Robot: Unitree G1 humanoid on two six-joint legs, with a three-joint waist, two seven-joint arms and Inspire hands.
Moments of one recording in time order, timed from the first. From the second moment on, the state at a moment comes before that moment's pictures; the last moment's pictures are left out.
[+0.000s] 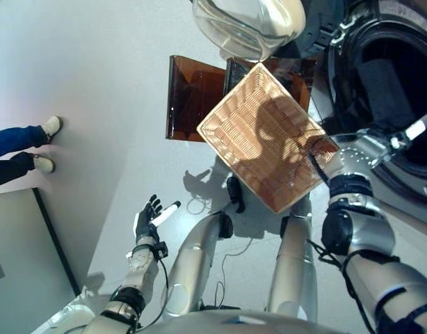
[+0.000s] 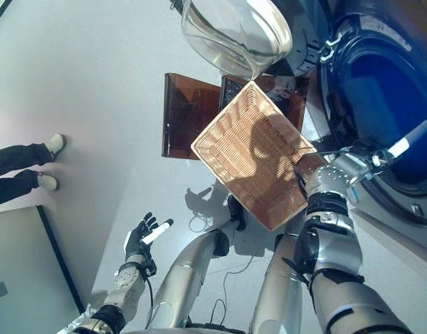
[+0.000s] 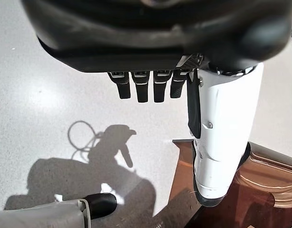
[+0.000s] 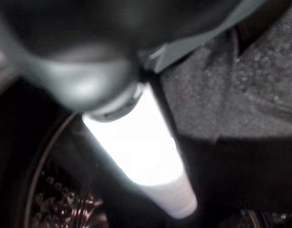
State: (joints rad) left arm -0.14 0.13 -0.21 0.94 -0.53 -0.36 0.20; right arm -0.93 -0.39 -0.43 0.87 1.62 -0.68 -0.16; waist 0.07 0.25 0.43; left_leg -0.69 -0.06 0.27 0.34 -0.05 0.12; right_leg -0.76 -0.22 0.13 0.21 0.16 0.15
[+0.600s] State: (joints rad) left arm -0.13 0.13 -0.22 0.92 -0.52 -0.36 0.17; right arm -1.08 -0.59 -0.42 1.01 1.59 -0.70 -0.31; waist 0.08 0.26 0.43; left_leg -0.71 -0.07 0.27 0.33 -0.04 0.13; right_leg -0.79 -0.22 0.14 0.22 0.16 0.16
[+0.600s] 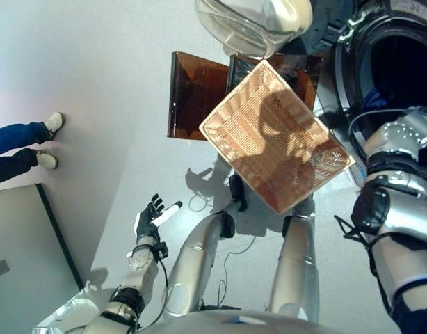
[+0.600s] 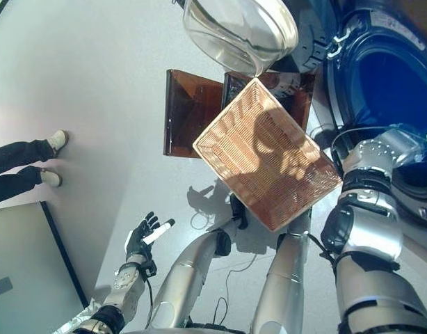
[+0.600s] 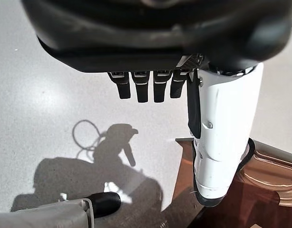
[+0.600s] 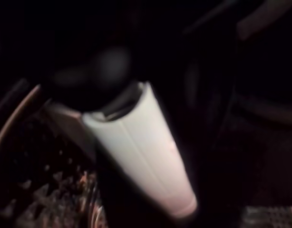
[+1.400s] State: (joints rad) left arm -0.13 0.14 -0.30 0.75 -0.57 -0.36 0.15; right arm -1.18 -0.68 -0.41 1.08 1.55 -0.67 -0.35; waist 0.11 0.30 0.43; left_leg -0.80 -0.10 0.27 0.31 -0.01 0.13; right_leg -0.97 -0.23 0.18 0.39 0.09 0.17
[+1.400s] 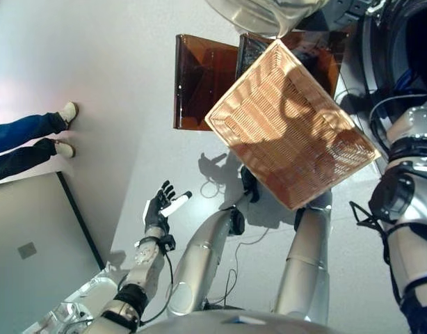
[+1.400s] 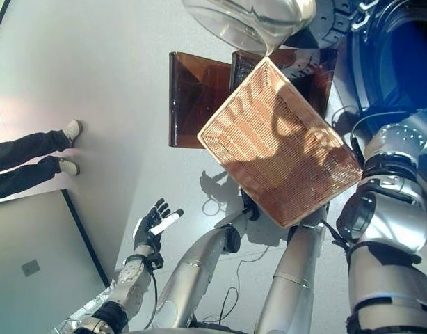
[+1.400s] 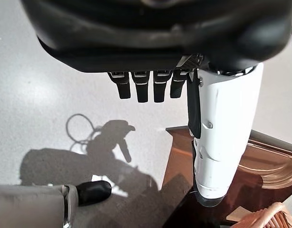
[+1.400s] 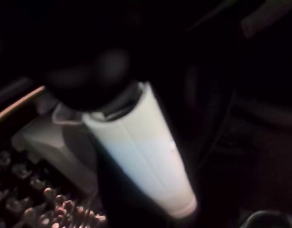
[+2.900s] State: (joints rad) left arm -0.11 0.17 -0.30 0.71 -0.58 -0.38 0.16; right arm -1.26 -0.73 -0.36 1.08 1.44 -0.67 -0.42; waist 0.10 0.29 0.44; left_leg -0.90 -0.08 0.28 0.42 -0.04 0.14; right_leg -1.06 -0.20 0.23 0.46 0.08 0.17
